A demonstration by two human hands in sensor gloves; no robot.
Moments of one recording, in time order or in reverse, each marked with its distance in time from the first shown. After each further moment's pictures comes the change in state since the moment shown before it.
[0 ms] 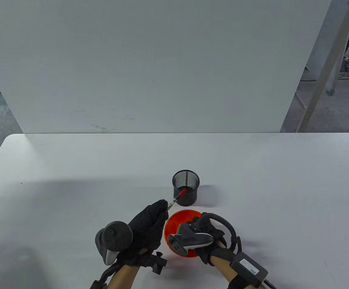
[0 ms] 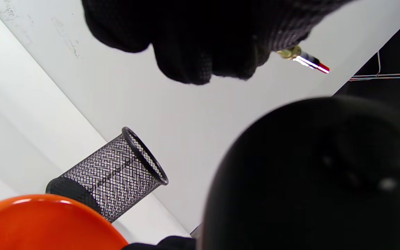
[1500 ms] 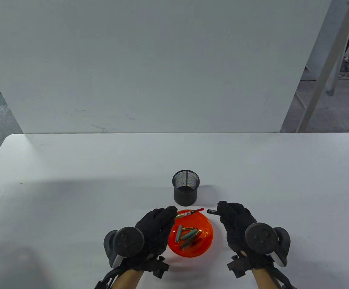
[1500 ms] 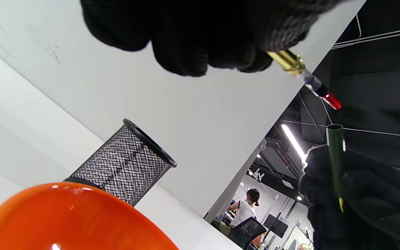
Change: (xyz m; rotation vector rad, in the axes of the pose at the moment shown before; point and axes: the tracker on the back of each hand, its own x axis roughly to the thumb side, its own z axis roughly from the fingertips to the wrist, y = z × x) left_hand 0.009 -0.016 0.006 -0.056 -0.077 -0.149; right_hand -0.100 0.017 0.119 -0.773 0.400 -0.967
